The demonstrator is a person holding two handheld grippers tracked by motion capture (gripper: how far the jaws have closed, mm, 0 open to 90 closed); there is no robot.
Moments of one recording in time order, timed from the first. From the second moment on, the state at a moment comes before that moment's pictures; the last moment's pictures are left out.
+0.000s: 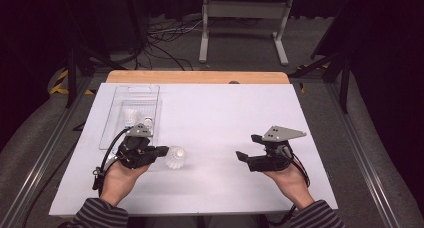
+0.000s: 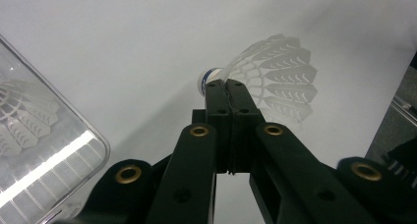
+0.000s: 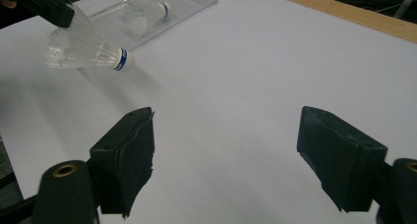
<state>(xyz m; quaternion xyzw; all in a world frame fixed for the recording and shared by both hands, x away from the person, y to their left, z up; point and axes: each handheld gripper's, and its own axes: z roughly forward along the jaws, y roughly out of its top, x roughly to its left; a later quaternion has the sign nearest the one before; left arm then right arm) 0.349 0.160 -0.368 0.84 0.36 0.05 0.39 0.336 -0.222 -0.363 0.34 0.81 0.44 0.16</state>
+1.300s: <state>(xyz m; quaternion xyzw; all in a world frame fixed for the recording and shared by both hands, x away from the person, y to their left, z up) 0.348 0.171 -0.361 0.84 0.37 0.06 0.40 0.316 -0.282 -0.399 0.39 0.77 0.46 0.18</state>
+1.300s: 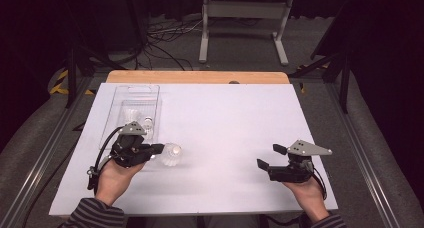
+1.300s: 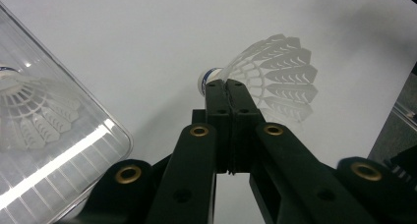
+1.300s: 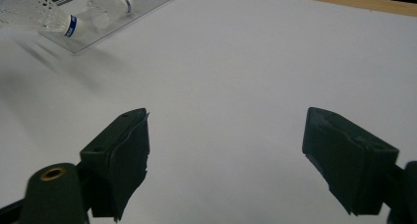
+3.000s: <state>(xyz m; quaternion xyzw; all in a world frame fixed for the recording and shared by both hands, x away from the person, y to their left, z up) 0.368 0.200 -0.333 0.81 0.41 0.09 0.41 0.317 -0.316 -0.435 0.46 0.72 0.45 0.23</state>
